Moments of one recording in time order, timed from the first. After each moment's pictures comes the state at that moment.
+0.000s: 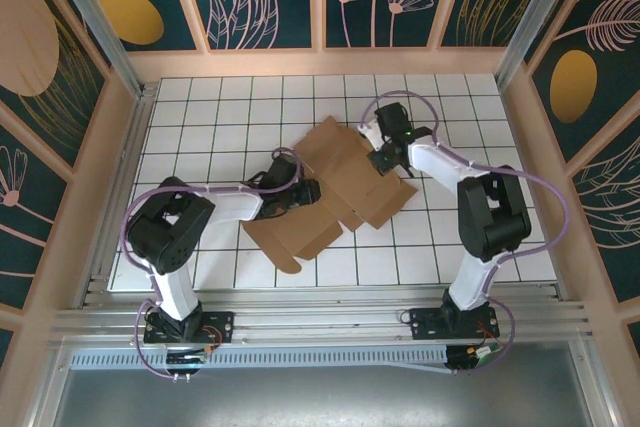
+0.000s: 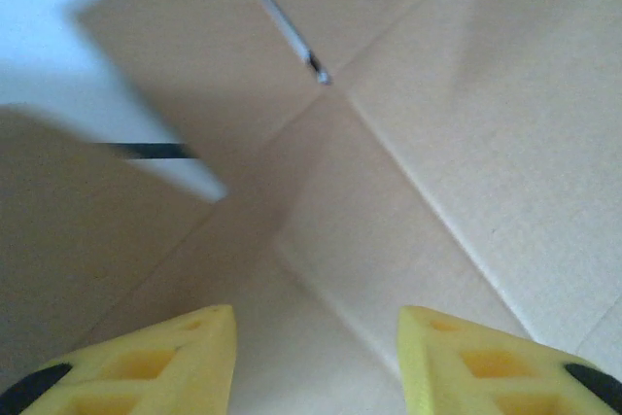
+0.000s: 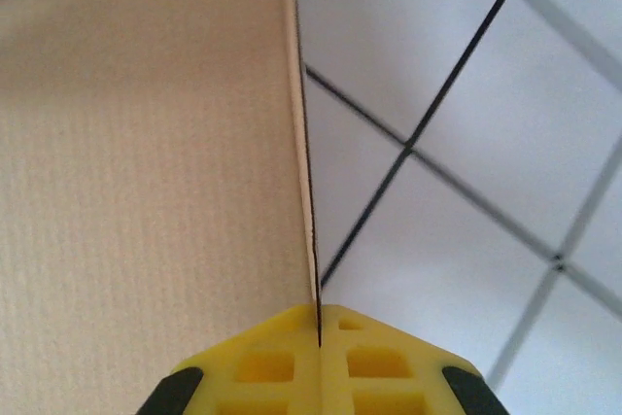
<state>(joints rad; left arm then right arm) -0.63 1.78 0.89 0.07 0.08 -0.75 0.43 1.76 1.26 -0.49 0.17 -0.39</state>
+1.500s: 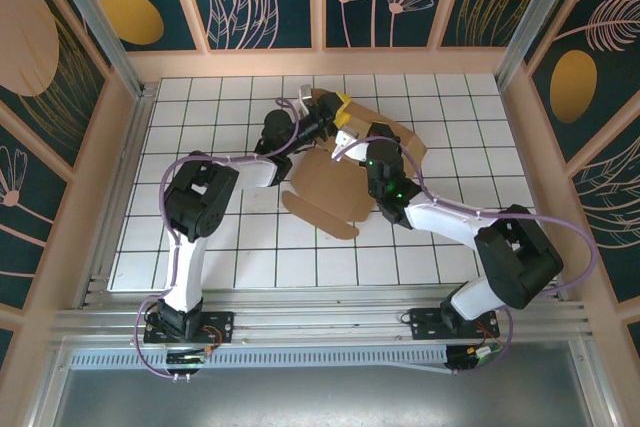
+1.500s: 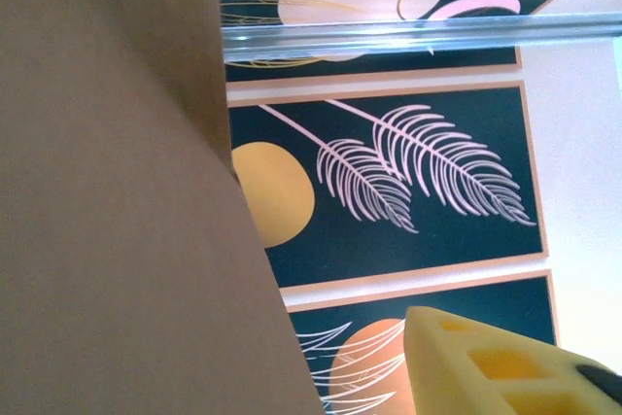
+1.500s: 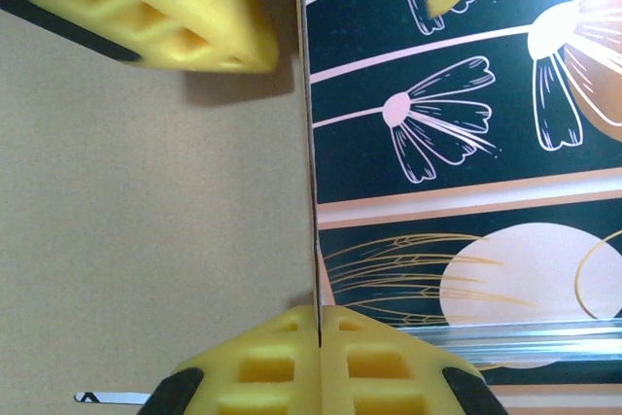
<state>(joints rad) -0.54 2.14 1.30 1.07 0.51 -1.68 0.68 1.49 0.78 0.56 0.68 -1.26</state>
